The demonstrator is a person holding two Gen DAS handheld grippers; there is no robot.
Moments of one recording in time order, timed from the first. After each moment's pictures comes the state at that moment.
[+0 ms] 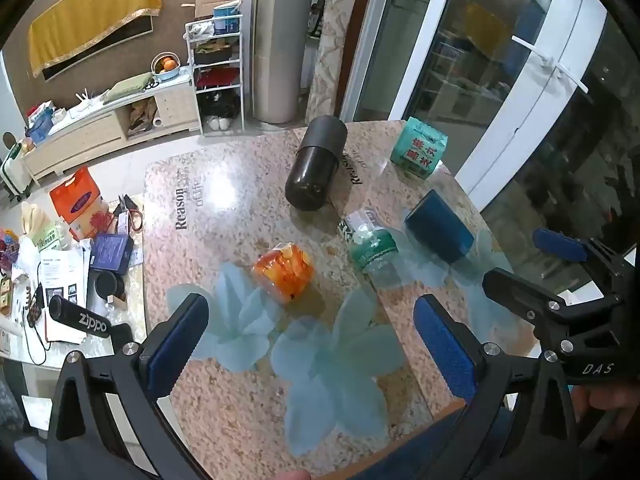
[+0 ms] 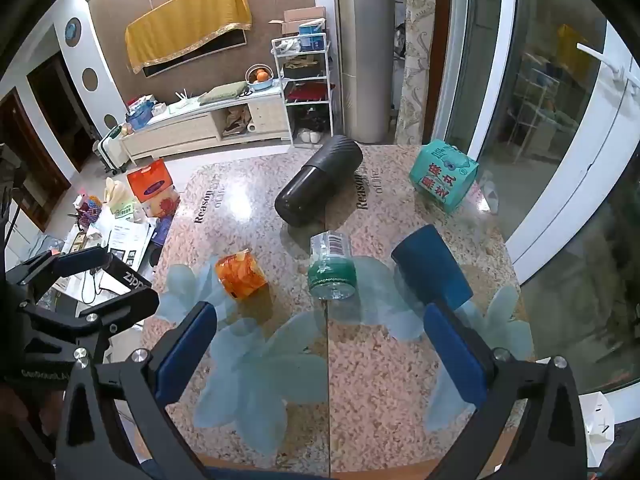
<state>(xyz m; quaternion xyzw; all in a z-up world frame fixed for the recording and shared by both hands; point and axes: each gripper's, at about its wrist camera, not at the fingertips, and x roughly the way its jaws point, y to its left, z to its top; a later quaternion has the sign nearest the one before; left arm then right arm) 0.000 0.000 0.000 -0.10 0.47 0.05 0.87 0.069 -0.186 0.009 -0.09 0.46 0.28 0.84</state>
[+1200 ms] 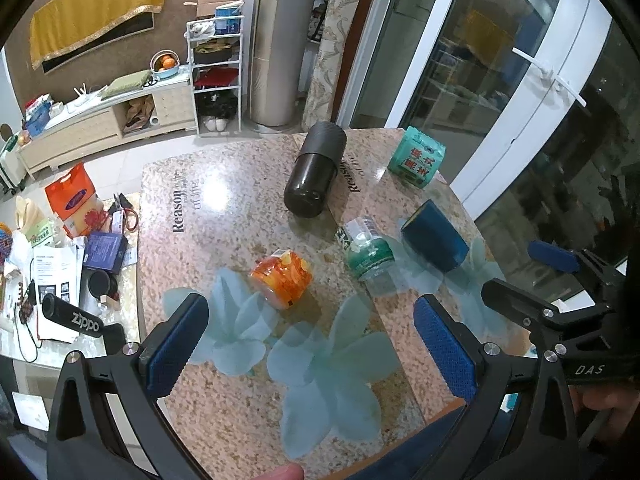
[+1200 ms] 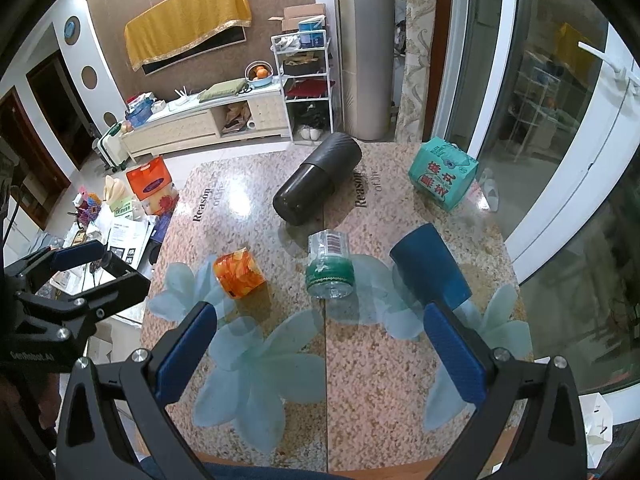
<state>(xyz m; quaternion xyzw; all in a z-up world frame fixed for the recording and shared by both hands) 0.005 0.011 0.002 -0.12 0.47 0.05 0.87 0.071 -0.186 0.006 -0.09 0.47 0.28 0.83</state>
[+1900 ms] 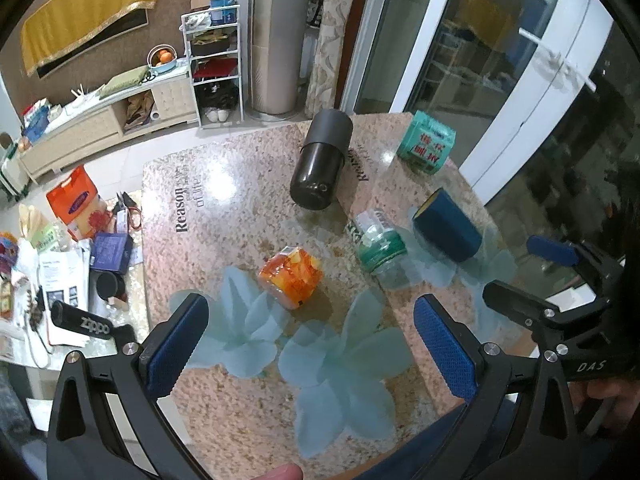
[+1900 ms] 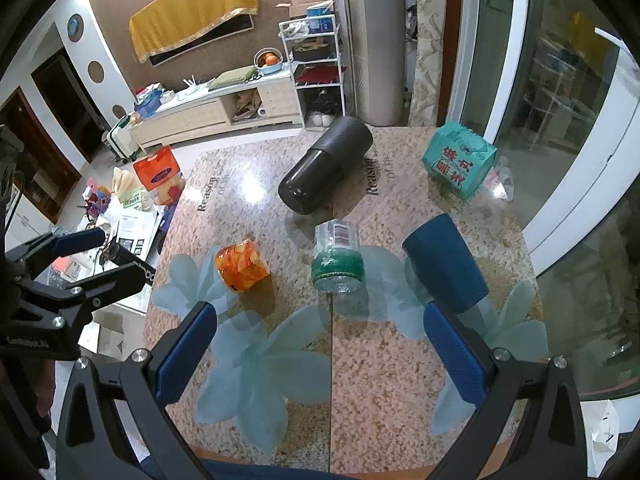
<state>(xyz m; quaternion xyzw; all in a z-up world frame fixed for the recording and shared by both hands) 0.022 0.011 -0.008 -0.09 0.50 0.05 0.86 0.085 -0.186 -0.005 -0.09 0.49 0.31 0.81</state>
